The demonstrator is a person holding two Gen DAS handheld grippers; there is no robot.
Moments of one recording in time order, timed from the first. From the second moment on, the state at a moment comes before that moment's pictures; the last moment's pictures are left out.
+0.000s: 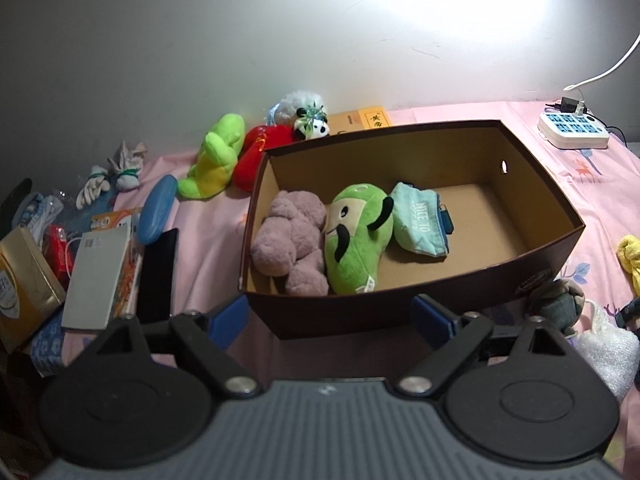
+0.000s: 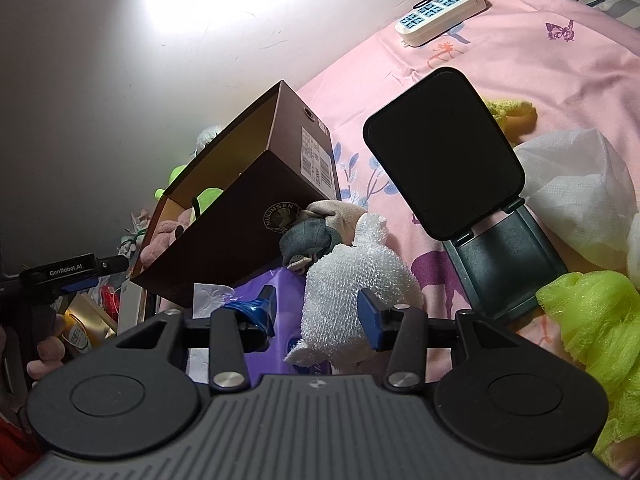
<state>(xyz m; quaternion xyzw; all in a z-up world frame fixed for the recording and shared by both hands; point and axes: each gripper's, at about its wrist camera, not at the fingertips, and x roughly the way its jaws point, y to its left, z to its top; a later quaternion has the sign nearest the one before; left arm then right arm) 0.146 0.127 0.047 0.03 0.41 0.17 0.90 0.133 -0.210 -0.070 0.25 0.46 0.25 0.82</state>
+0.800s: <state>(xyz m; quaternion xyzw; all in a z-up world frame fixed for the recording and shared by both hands) 0.091 0.044 0.032 -0.02 0.44 0.17 0.88 0.111 -0.241 -0.053 0.12 0.44 0.24 0.86</state>
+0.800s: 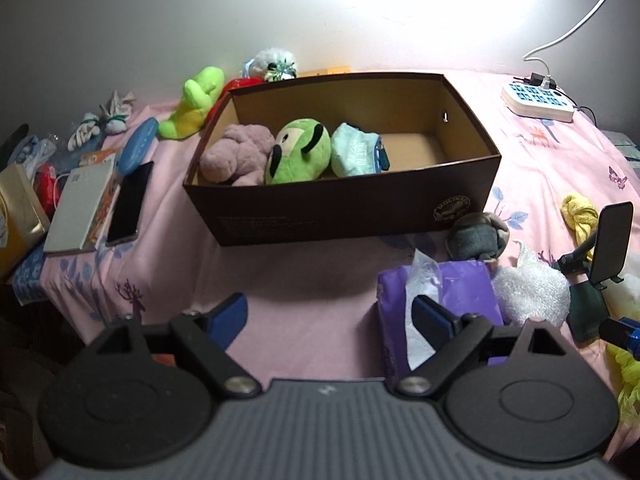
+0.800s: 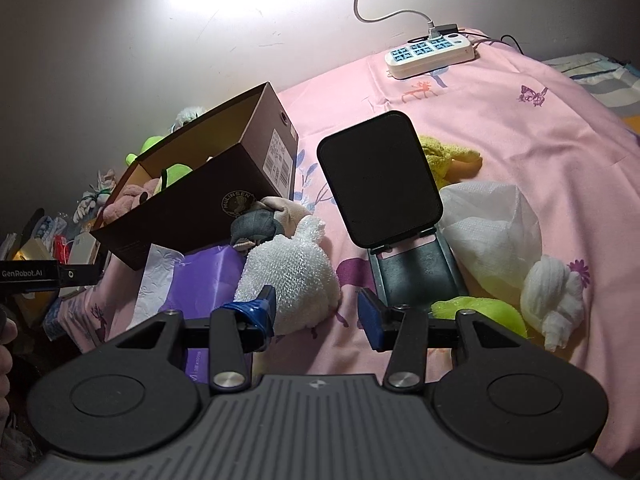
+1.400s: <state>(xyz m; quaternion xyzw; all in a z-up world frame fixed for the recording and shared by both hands) 0.078 -0.025 0.022 -0.03 0.46 0.12 0.88 0.101 -0.277 -0.057 0.12 0.46 0.27 0.84</state>
